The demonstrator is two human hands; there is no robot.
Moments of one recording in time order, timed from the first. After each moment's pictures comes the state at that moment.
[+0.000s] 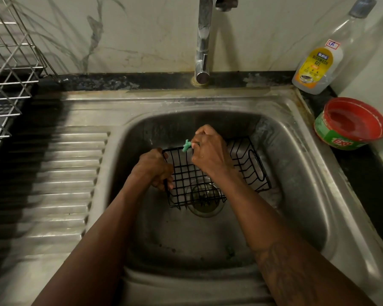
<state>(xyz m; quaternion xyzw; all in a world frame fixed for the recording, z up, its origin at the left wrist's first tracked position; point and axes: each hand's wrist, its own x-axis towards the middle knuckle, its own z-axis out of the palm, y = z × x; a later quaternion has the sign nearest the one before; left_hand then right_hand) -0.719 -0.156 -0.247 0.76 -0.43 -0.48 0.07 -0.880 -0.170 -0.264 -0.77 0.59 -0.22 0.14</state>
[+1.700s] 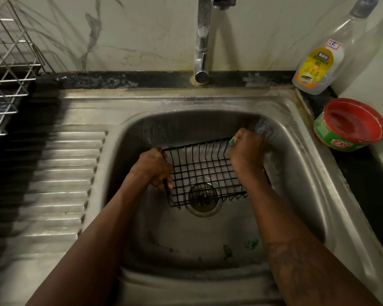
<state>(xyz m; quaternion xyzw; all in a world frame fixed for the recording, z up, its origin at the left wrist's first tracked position) -0.720 -0.153 -0.246 0.74 -0.47 -0.47 0.07 -0.947 -0.186 -0.286 -0.57 0.78 -0.23 0.06</state>
